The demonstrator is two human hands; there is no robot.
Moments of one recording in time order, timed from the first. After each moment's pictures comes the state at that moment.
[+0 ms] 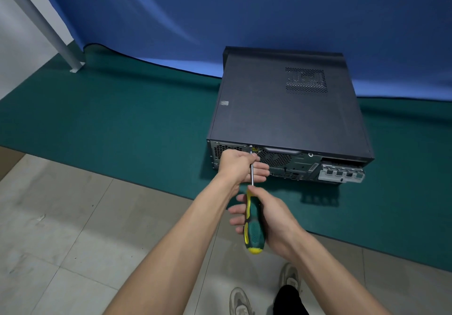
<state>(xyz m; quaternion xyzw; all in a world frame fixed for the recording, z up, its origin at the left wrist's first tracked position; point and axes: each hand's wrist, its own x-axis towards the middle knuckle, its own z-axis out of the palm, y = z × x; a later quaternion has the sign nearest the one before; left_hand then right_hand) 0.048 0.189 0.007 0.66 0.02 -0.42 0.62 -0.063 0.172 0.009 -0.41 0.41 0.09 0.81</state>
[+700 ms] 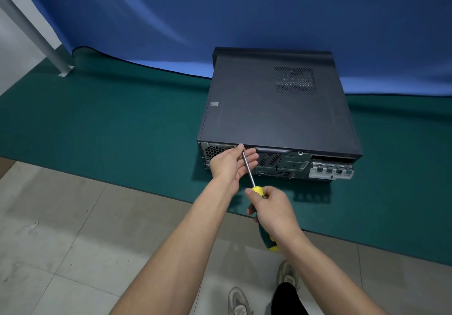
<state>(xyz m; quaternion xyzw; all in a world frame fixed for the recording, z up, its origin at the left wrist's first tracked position) 0.045 0.176 -0.006 0.54 0.16 -0.36 0.74 -0.070 0.157 0.006 -0.68 0.47 0.02 0.56</state>
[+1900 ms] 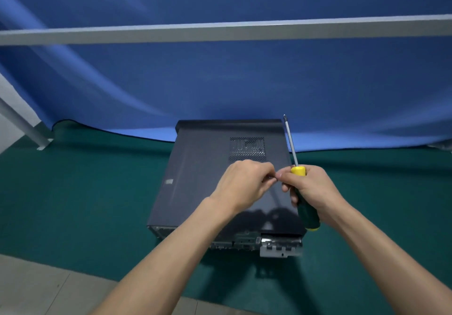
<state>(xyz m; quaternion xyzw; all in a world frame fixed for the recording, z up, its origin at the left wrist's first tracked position) 0.047 0.030 0.102 0.77 -0.59 -0.02 0.24 -0.069 -0.081 0.100 -0.67 0.34 -0.12 0.65</state>
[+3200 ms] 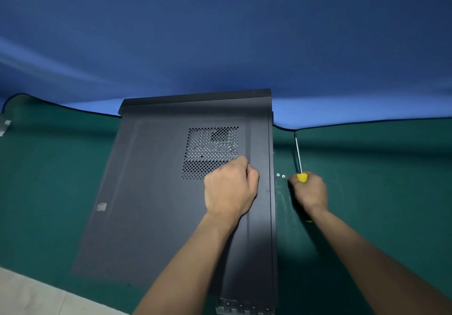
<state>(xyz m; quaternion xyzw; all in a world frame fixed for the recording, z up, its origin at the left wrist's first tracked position) 0.078 -0.112 -0.012 0.93 -0.33 0.00 0.15 -0.013 -0.244 -0.123 -0.65 0.57 -0.01 0.50</state>
